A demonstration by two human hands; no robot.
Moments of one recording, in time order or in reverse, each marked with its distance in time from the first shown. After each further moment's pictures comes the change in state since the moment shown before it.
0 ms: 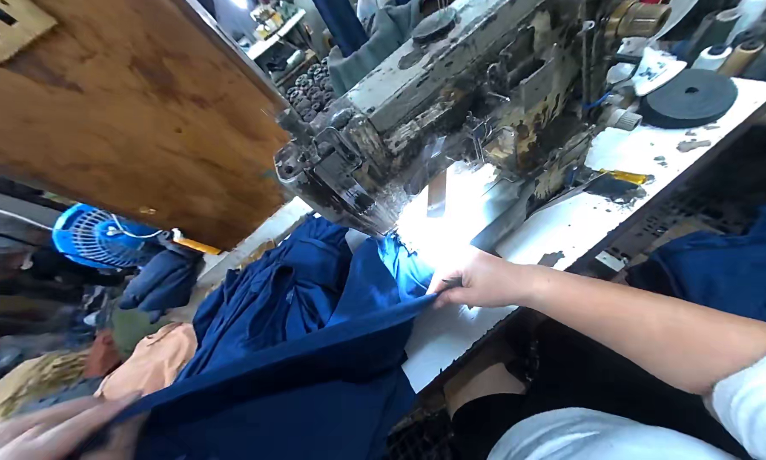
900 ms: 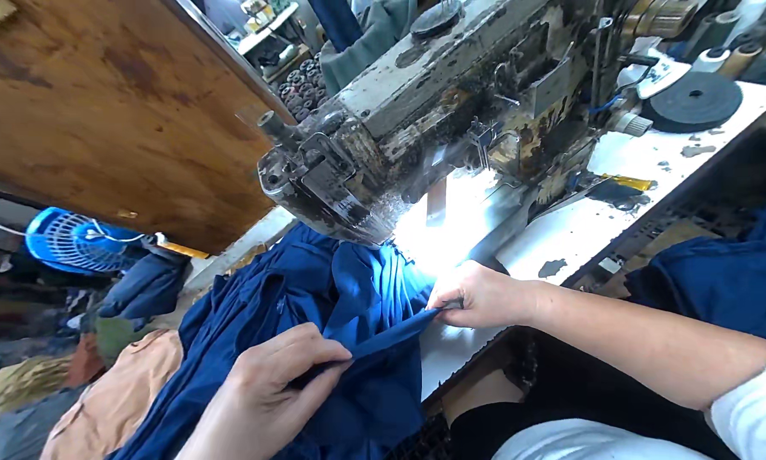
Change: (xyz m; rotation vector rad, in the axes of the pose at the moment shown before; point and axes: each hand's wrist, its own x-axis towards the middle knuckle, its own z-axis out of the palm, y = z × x) left_hand 0.041 0.014 0.114 -0.435 -0.454 0.096; right_hand 0.002 0.015 0.015 -0.131 0.117 -0.291
